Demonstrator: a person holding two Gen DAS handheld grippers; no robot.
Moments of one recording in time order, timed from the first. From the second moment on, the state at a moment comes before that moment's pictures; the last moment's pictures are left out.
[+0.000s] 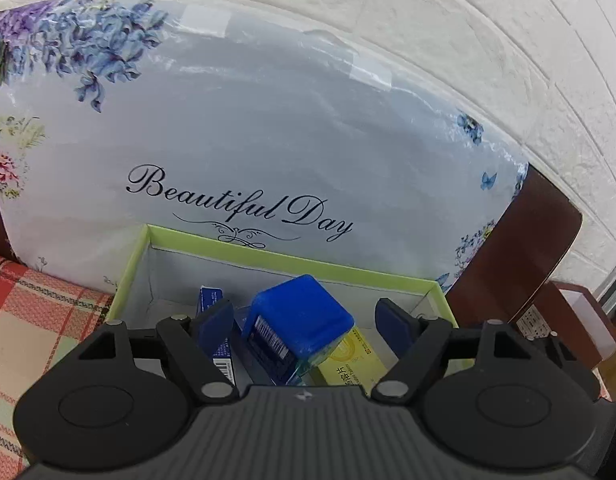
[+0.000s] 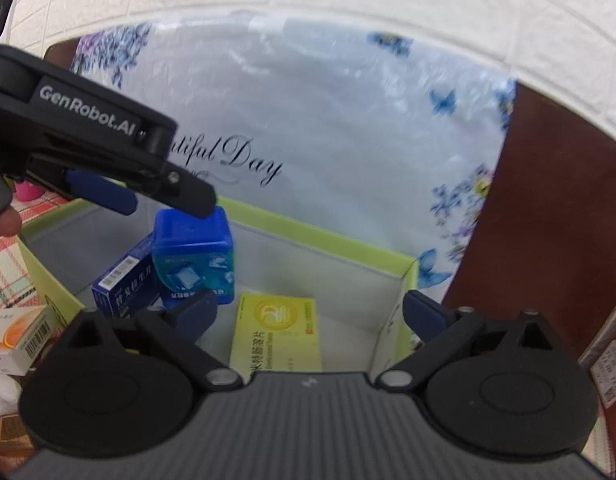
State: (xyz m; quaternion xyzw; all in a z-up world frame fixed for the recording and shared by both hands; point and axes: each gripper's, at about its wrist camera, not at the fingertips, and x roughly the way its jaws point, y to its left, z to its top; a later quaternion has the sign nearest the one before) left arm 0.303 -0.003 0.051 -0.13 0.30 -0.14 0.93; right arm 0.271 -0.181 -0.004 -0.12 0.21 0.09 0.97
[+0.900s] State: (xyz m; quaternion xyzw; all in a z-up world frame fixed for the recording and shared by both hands) left arm 0.095 -0.015 0.050 -0.08 0.32 -0.11 0.94; right arm 0.062 -0.211 0.023 -0.03 0.21 0.06 0.97
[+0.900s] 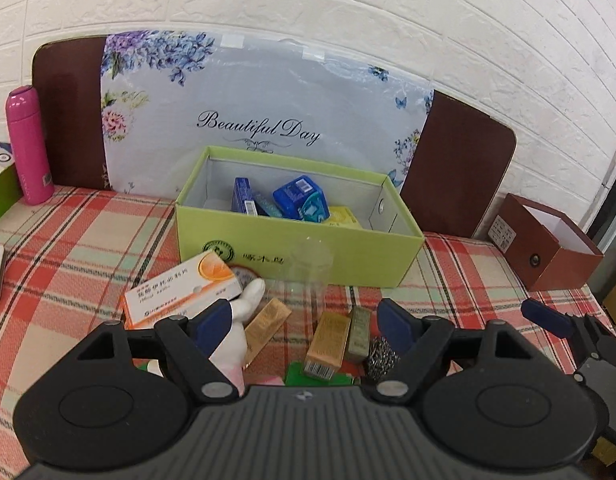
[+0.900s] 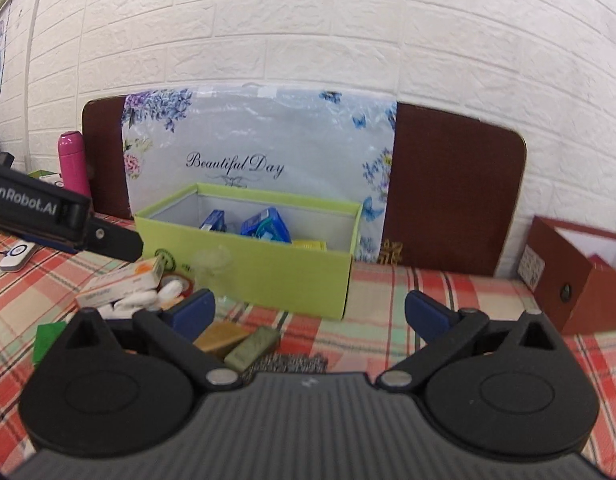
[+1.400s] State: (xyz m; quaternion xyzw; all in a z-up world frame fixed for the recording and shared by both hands) left arm 0.064 0.003 0.017 -0.07 0.36 -0.07 0.93; right arm 0.024 -0.224 -0.004 0.01 0.25 0.04 0.97
